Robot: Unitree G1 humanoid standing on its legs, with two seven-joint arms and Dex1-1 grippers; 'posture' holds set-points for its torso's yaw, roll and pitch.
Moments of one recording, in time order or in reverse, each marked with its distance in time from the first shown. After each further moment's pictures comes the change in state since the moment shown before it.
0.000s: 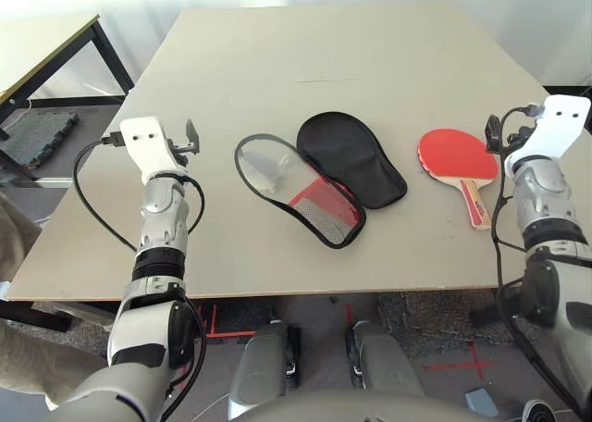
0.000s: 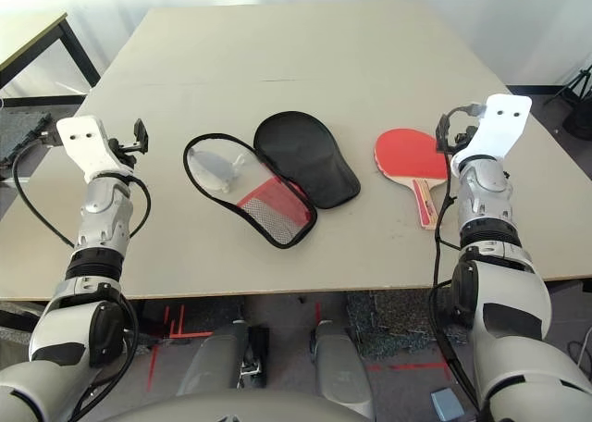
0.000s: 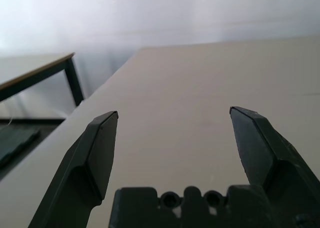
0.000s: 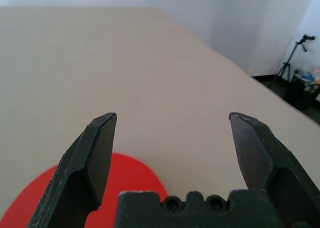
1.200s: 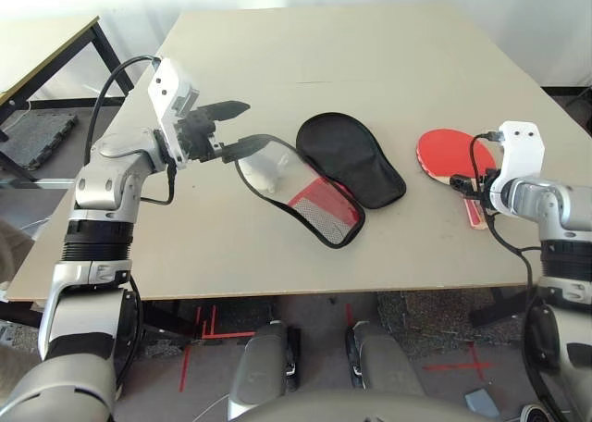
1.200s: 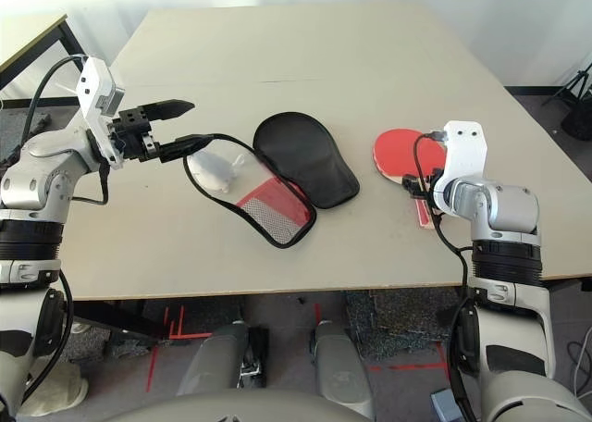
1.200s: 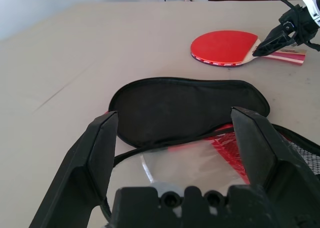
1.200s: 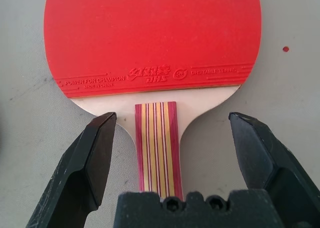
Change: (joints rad) left arm -0.022 0.258 -0.235 -0.476 -0.244 0.609 -0.951; right arm 0.232 0.027 -0.009 -0.691 0.099 1.181 0.058
